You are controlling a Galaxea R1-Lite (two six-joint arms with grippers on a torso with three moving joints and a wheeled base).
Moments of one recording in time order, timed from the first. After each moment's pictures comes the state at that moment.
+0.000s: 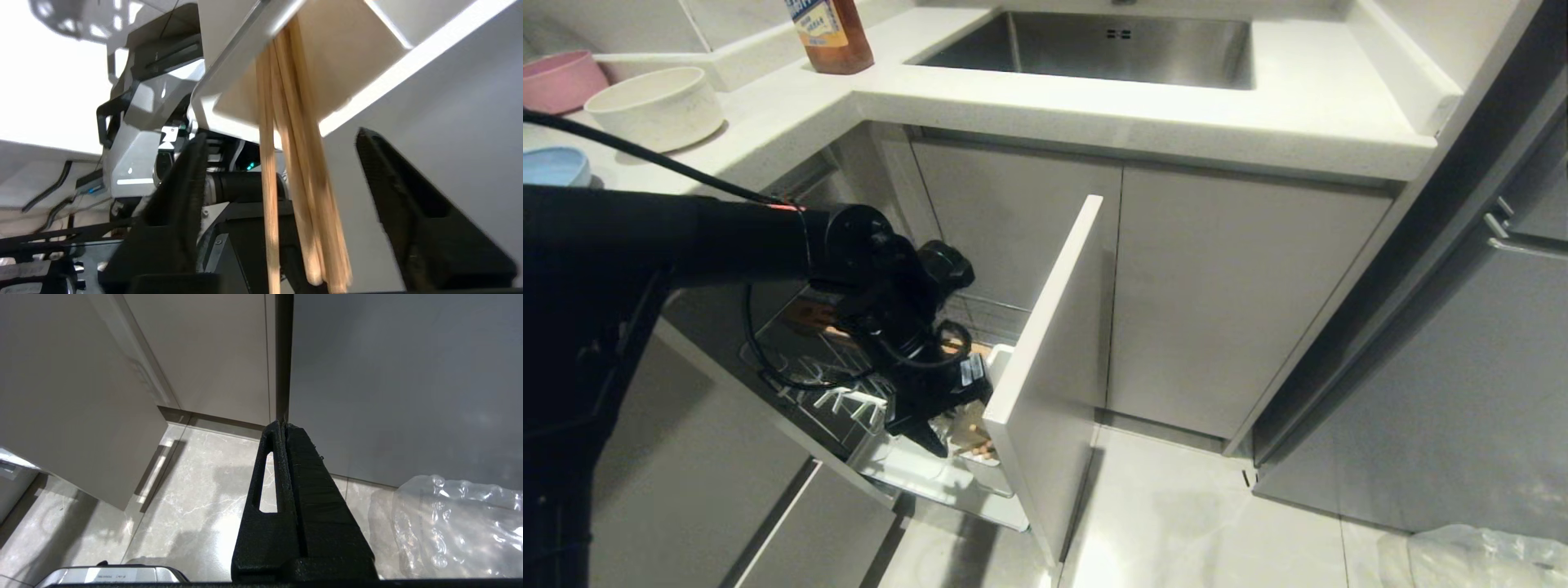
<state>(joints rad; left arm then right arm) -0.40 2.09 -1.76 1.03 -0.21 -0.69 0.00 0.00 0.00 0.00 0.00 0.04</state>
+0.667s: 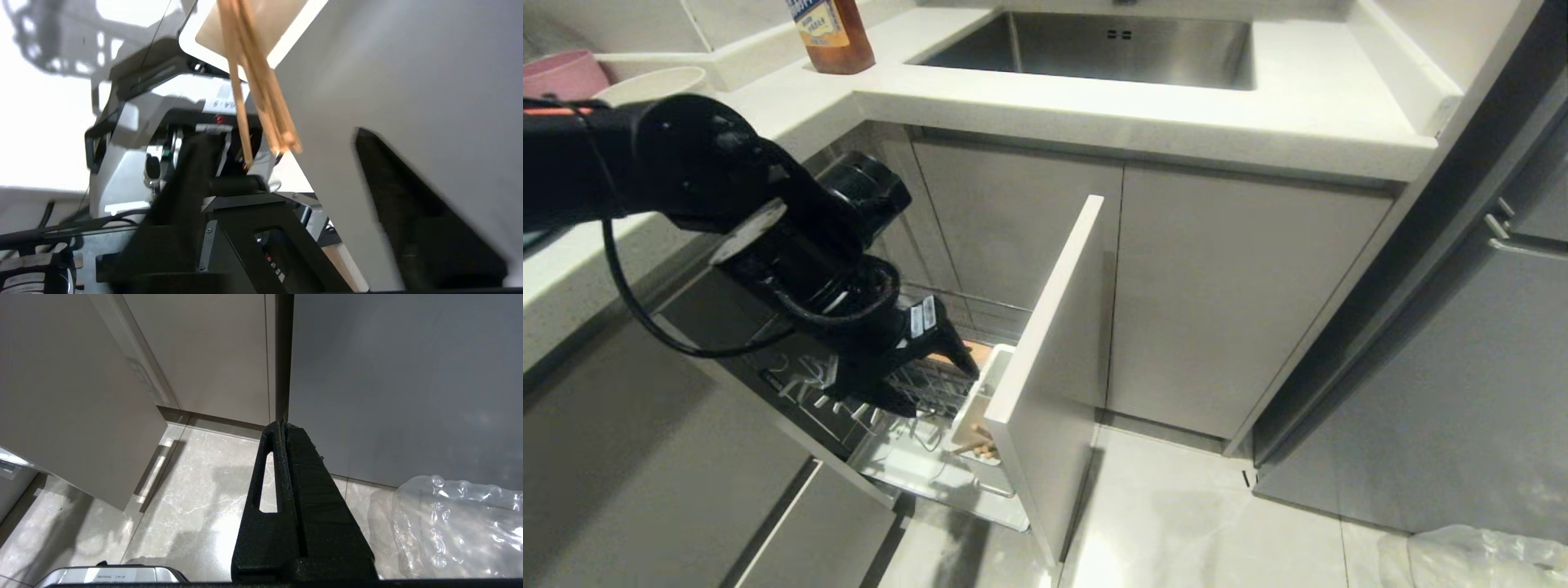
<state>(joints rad) -0.40 1.86 -1.77 1.07 -0.20 -0.69 0.00 0.00 0.00 0.00 0.00 0.04</state>
